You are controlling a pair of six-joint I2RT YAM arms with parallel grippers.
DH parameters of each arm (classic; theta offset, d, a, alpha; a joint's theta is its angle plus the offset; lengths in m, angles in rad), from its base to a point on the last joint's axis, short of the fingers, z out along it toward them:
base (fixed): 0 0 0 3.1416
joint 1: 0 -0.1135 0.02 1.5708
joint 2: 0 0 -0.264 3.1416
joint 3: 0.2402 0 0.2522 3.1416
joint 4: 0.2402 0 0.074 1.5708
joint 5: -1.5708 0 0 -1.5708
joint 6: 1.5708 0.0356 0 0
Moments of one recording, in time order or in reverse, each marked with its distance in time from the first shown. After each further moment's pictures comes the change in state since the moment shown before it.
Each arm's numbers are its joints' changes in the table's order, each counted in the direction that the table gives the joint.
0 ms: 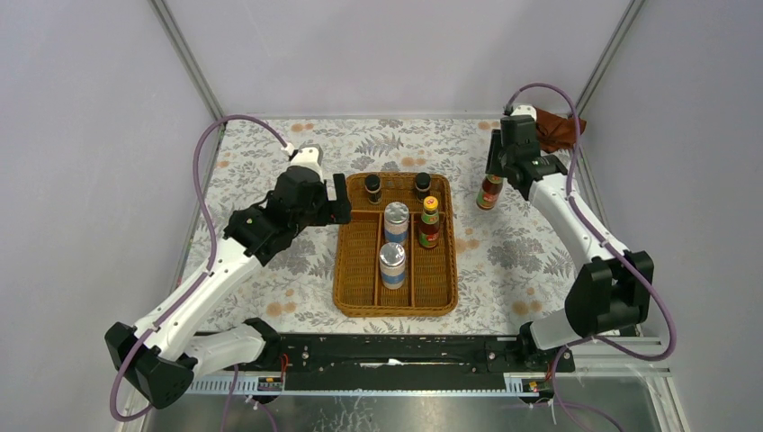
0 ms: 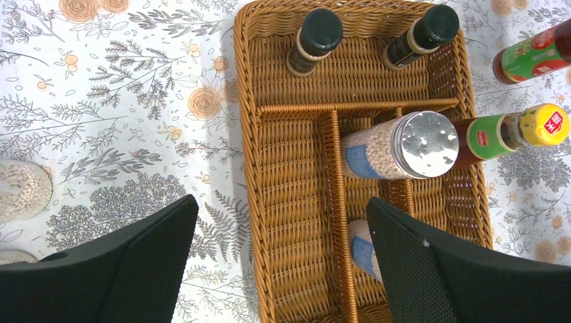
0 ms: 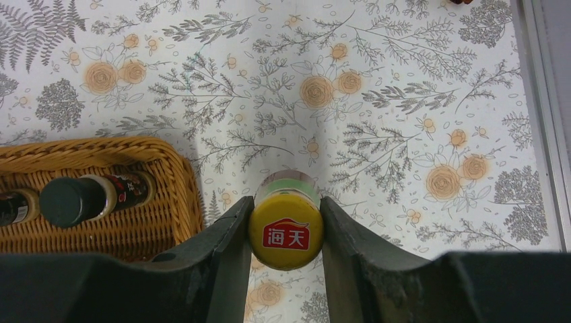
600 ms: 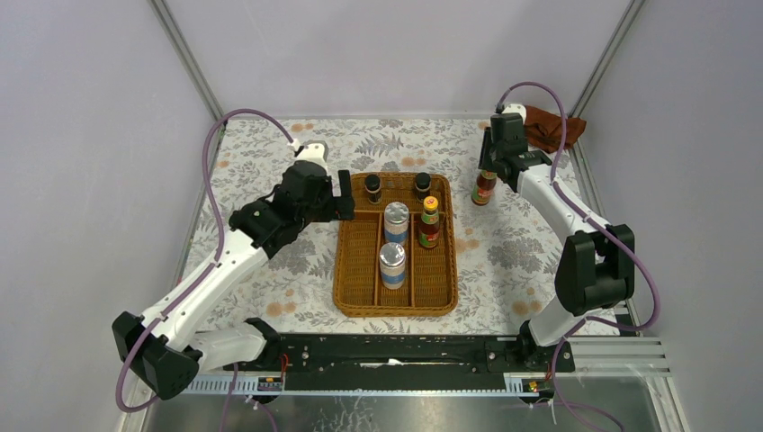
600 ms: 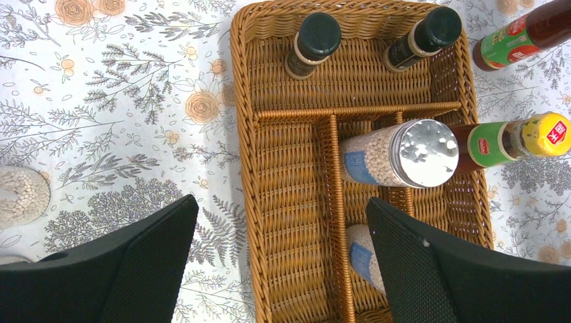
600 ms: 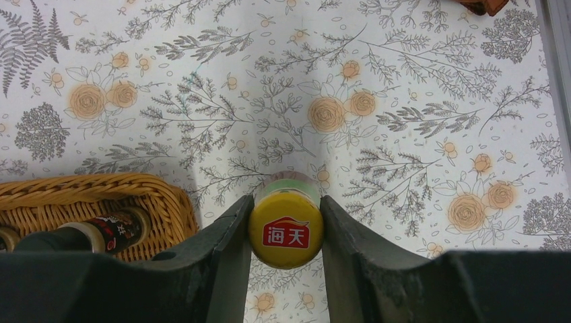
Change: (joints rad) left arm 0.000 0.060 0.033 0.000 0.001 0.002; right arm 0.000 0.126 0.015 -0.116 -0.015 0.004
